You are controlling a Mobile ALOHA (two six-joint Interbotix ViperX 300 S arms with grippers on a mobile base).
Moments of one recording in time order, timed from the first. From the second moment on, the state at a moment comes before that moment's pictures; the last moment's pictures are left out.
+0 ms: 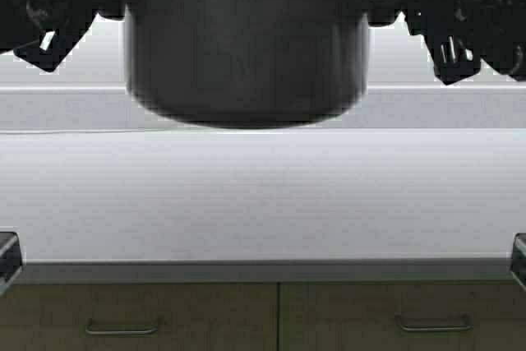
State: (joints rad) left arm -0.74 -0.18 1.24 -0.67 -1.29 -0.66; right arm 0.51 0.00 1.23 0.11 -1.48 1.13
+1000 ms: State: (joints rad) left arm -0.71 -0.32 0.93 -0.68 -1.01 -0.38; right arm 0.51 -0.29 1.00 0.12 -1.02 1.03
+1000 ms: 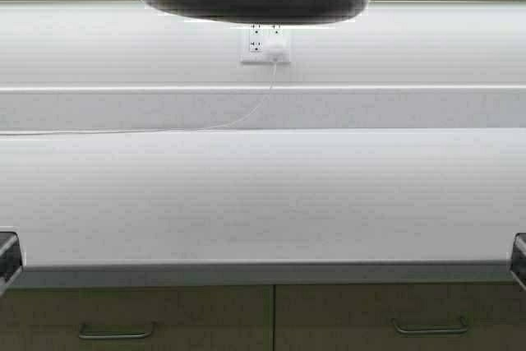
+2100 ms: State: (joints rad) left arm -0.50 -0.11 0.52 -0.66 -0.75 -0.38; right arm 0.38 -0.06 0.45 0.09 -0.66 0.99
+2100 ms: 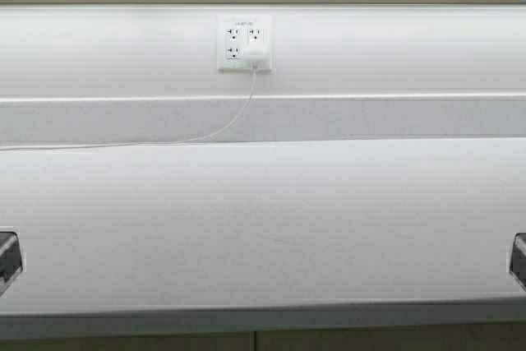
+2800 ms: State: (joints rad) left arm -0.42 0.14 0.23 -0.63 -0.59 -0.40; right arm 0.31 0.12 0.28 0.06 -0.58 1.09
